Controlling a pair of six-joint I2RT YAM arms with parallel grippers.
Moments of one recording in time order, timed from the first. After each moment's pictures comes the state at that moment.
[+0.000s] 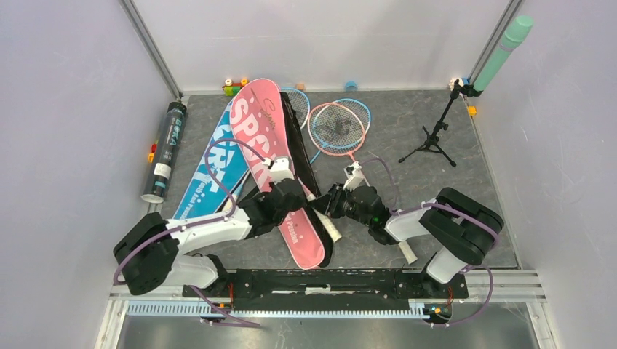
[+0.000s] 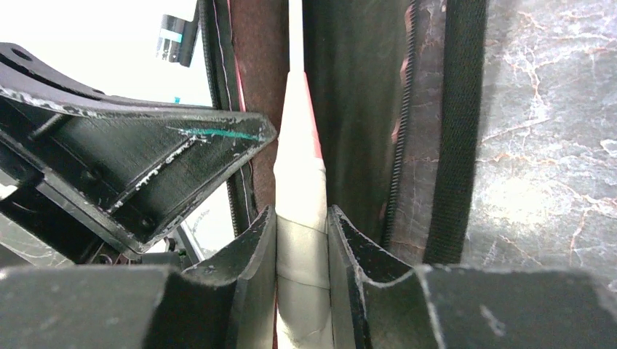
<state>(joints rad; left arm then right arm) -0.93 1.31 0.62 0.07 -0.52 -0.78 0.84 1.62 0.41 0.93 -0.06 0.93</state>
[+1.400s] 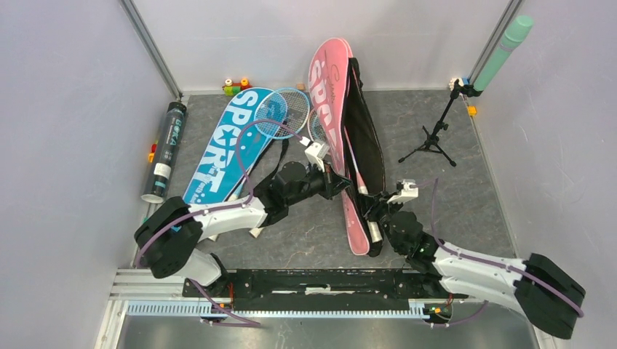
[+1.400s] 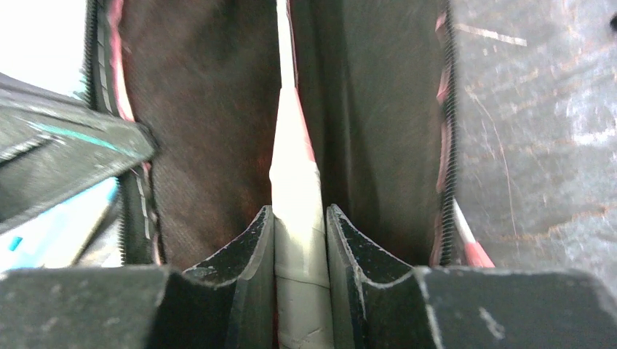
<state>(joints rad) -0.91 1.45 0.74 0.56 0.13 -0.57 0.91 0.83 0.11 0.59 0.61 0.61</state>
